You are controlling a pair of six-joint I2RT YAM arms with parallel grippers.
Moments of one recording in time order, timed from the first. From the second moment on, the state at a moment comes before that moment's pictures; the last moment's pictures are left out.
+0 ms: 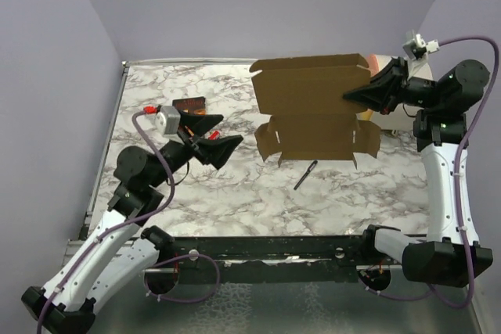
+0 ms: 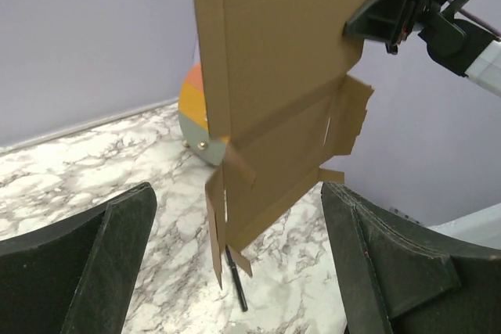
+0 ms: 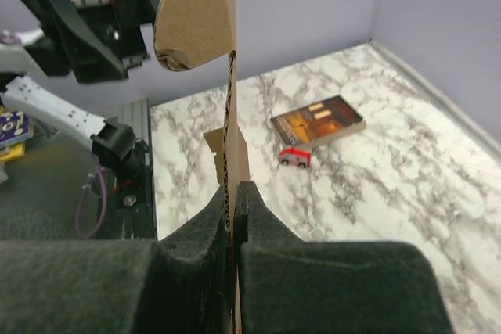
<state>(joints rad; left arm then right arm) -0.56 0.59 0.62 0.33 0.33 -0.44 -0.15 1.14 1.32 0.25 -1.43 0.52</state>
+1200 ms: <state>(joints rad) -0.48 1.48 1.54 -0.36 0.98 -0.14 -0.13 1.17 1.26 -0.75 -1.49 -0.46</state>
